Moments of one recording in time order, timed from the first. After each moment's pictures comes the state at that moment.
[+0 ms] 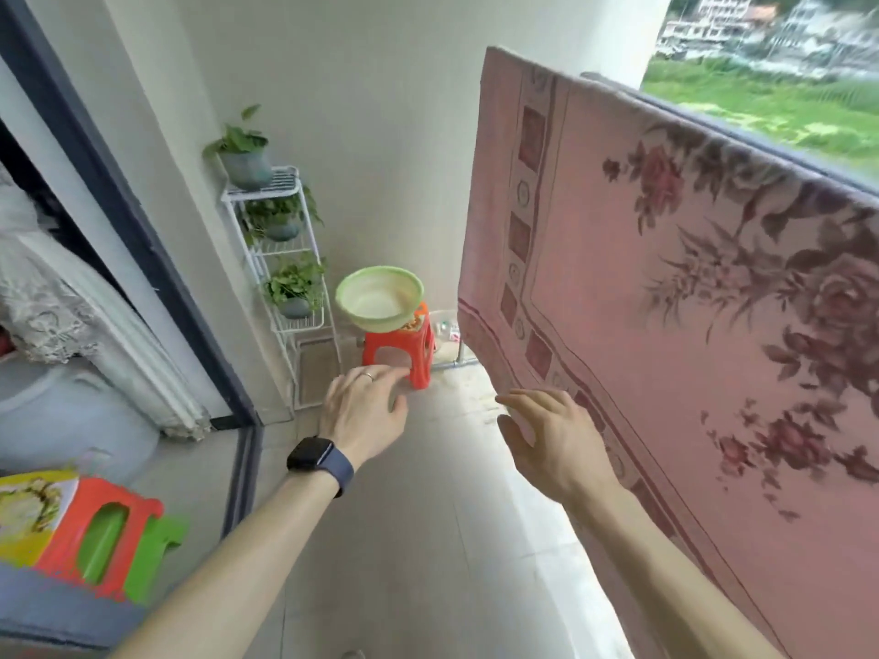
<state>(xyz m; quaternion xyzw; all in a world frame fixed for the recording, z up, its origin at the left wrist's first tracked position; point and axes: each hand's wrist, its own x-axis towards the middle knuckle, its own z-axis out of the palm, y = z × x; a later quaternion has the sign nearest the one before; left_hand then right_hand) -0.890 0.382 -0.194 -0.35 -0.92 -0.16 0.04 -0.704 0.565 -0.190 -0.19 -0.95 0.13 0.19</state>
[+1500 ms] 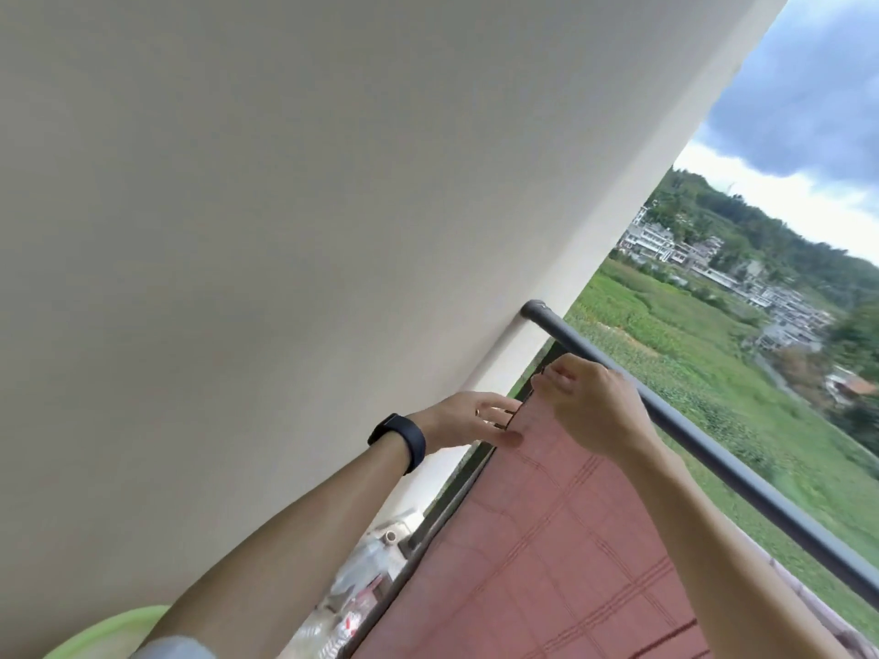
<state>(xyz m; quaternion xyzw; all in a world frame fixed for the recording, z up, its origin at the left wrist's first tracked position) -1.679 1.111 -0.081 -0.56 -0.46 -0.45 -0.52 -1.524 1.102 0.060 -0.51 -0.85 -0.02 0.14</state>
